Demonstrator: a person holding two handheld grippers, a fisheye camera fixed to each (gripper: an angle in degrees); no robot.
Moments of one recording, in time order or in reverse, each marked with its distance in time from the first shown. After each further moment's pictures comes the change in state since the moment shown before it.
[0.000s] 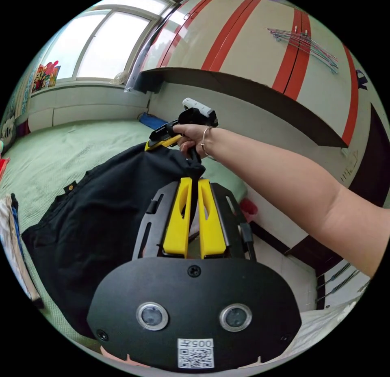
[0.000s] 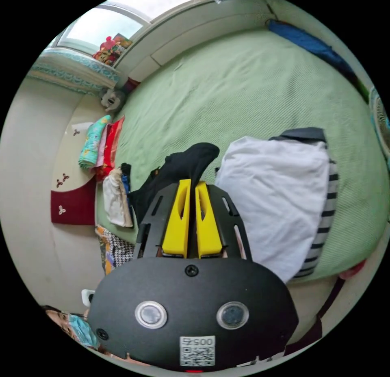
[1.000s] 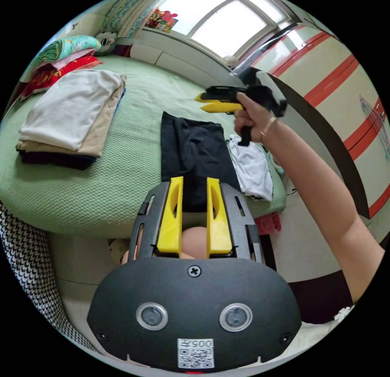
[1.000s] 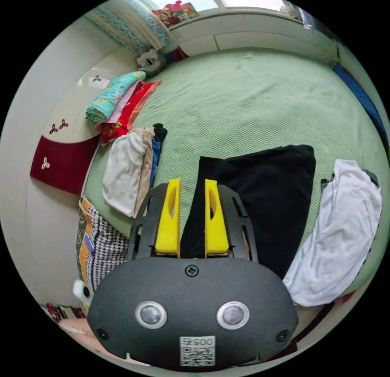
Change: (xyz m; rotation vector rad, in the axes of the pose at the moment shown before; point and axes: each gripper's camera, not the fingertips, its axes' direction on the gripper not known) left arm -0.181 0.176 -0.164 -0.082 -0.292 -0.578; right arm -0.331 0.090 0.204 -0.003 0.014 -0.346
